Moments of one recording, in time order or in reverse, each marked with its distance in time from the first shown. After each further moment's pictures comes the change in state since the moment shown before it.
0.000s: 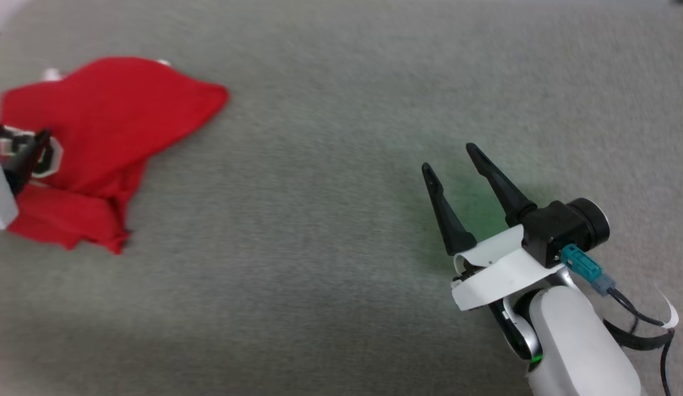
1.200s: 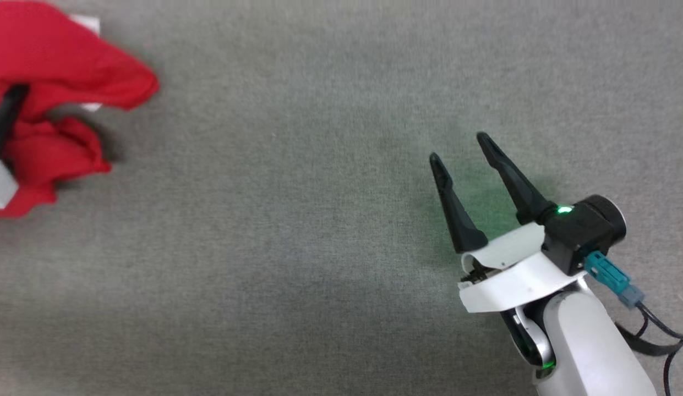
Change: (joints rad) left arm -0.180 0.078 -0.326 -0.057 -0.220 0.001 -0.284; right arm 0.042 0.002 -0.014 -0.169 0.005 0.000 0.049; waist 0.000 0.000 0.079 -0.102
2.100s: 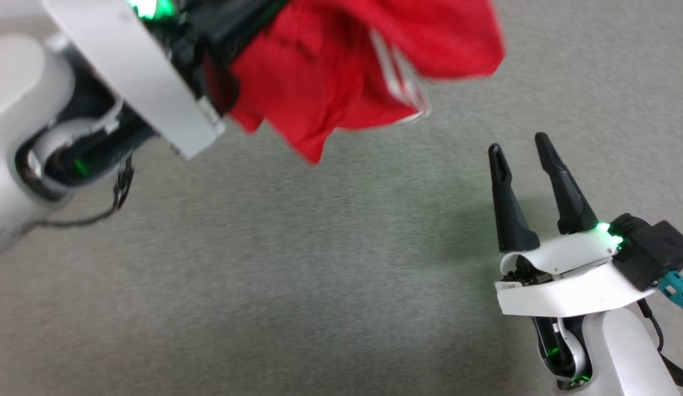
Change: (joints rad) left arm -0.380 -0.188 -0.069 -0.582 -0.030 0.000 0.011; right arm 0.084 -0.002 -0.099 -0.069 0.185 0.000 -0.071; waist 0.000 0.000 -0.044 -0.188
